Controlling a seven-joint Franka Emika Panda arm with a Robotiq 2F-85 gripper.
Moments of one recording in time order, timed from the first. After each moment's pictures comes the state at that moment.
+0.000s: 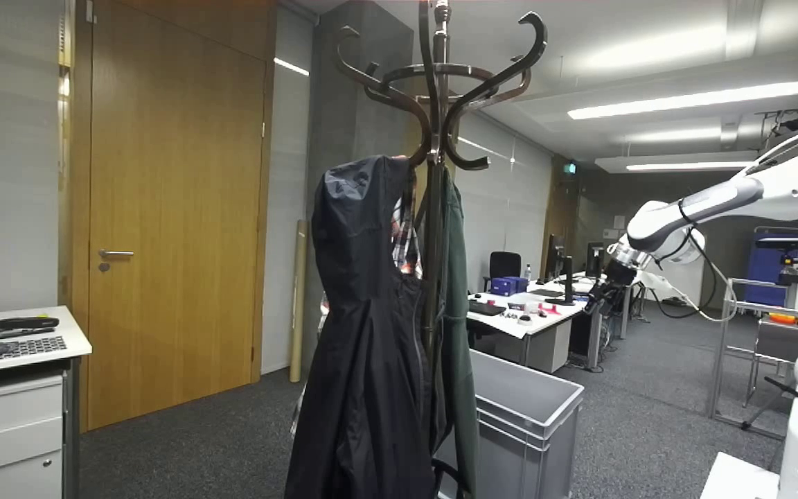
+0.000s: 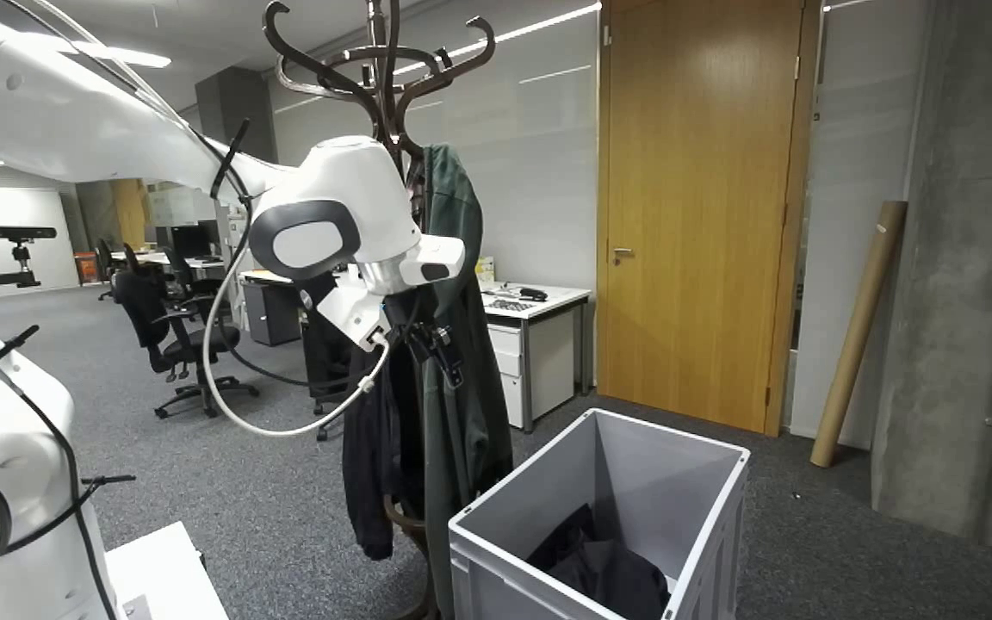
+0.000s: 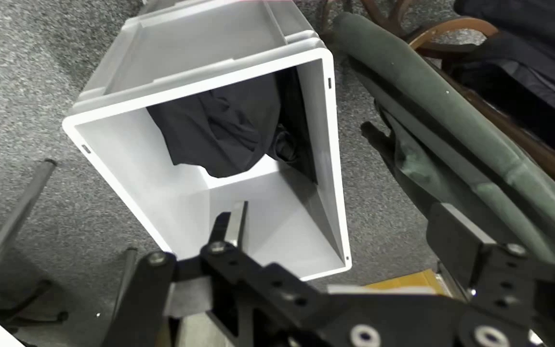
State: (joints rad) arm -0.07 -0.46 -0.33 -2.55 0.14 2.44 -0.36
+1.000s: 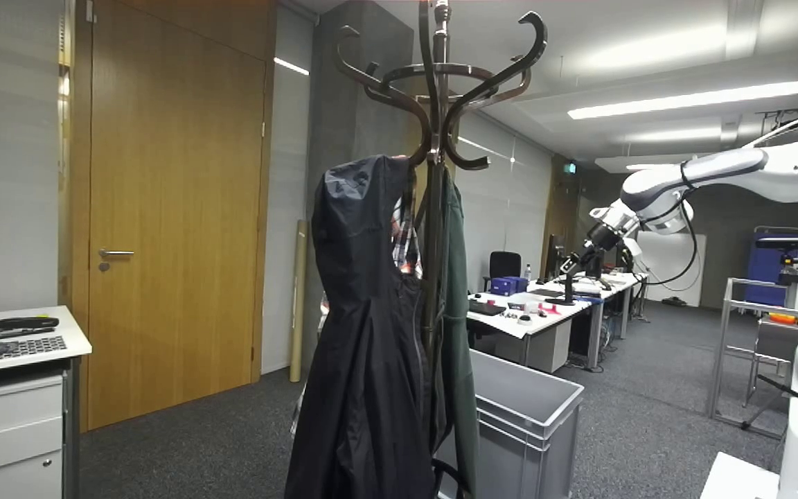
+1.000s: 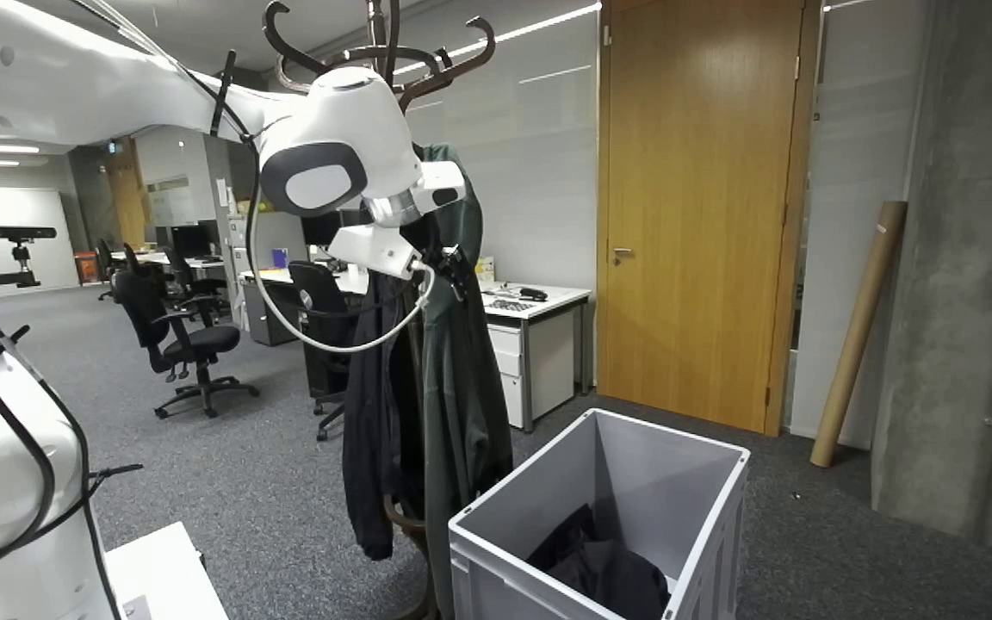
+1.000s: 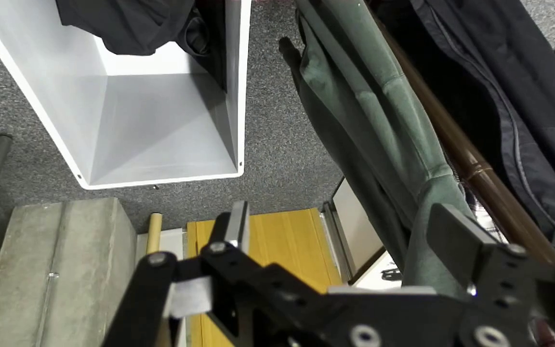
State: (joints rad) arm 0.08 -0.48 -0.37 -2.37 0.37 2.38 -0.65
